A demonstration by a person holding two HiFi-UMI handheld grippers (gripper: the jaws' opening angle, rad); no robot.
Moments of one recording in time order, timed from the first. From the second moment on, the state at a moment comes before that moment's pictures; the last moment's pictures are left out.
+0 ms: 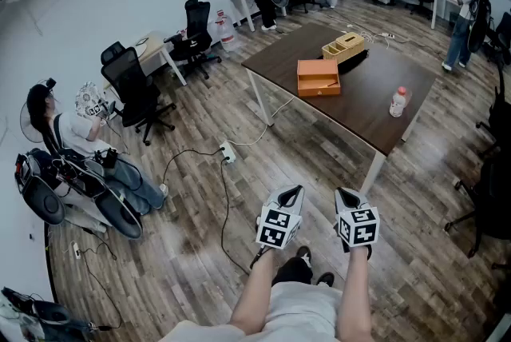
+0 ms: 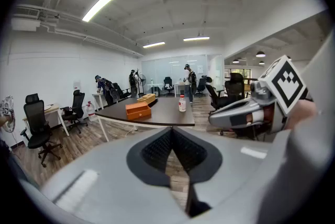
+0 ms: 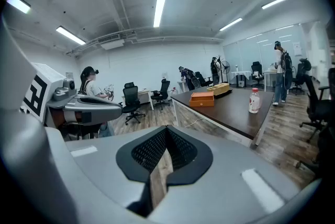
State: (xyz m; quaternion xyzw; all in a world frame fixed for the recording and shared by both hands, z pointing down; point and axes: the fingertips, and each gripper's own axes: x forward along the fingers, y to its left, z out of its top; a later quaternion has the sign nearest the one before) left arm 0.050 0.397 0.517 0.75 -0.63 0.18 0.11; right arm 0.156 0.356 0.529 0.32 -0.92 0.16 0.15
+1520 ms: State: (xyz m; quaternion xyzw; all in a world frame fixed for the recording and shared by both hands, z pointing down) left arm -0.074 0.243 0.478 0.76 -0.63 0.12 0.09; right arm 0.044 0.212 0.508 0.31 -0.93 0.16 0.14
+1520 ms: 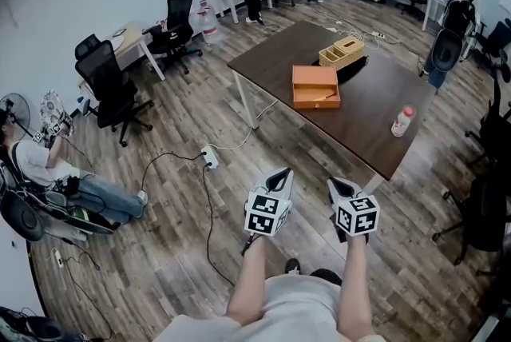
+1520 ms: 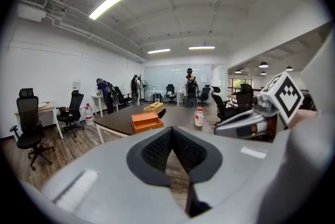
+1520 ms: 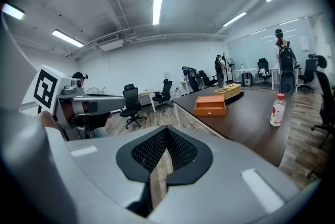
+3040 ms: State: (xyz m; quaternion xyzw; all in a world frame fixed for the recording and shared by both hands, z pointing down) left arm -0.211 0.022 0.463 0.74 -0.65 0.17 0.08; right arm -0.080 -0.030 0.514 0.30 -0.93 0.20 0.12
